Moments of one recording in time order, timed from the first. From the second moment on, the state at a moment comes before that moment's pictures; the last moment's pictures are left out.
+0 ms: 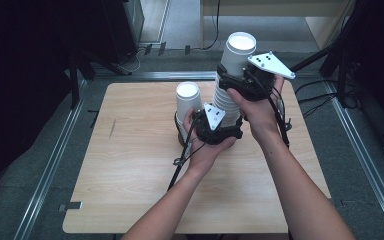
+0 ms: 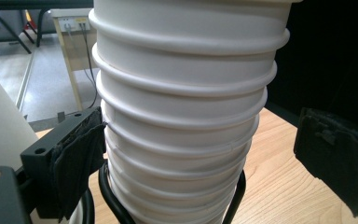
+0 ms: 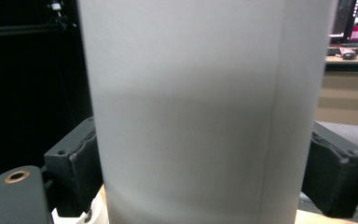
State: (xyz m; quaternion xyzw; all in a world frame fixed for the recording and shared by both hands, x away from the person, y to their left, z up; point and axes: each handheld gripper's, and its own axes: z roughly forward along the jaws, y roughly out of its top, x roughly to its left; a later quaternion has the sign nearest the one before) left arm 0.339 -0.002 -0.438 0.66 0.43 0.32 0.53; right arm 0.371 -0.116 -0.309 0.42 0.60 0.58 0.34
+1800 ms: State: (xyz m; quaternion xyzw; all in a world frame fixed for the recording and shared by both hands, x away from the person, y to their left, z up) left arm 0.337 0.005 -0.424 0.63 0.43 0.33 0.55; right arm 0.356 -0.121 -0.257 0.39 0.57 0.61 0.38
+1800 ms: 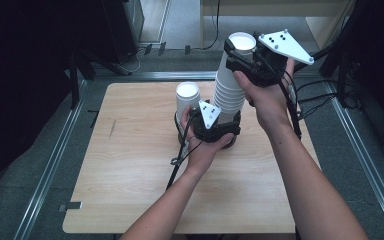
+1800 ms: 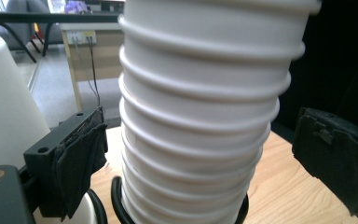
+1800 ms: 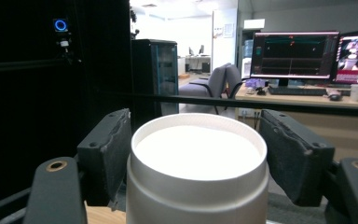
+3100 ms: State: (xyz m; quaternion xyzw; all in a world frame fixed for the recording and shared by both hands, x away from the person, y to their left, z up) left arm 0.357 0.005 -0.370 0.64 0.38 0.32 0.58; right arm 0.370 -0.139 -0.294 0.39 0.66 0.58 0.28
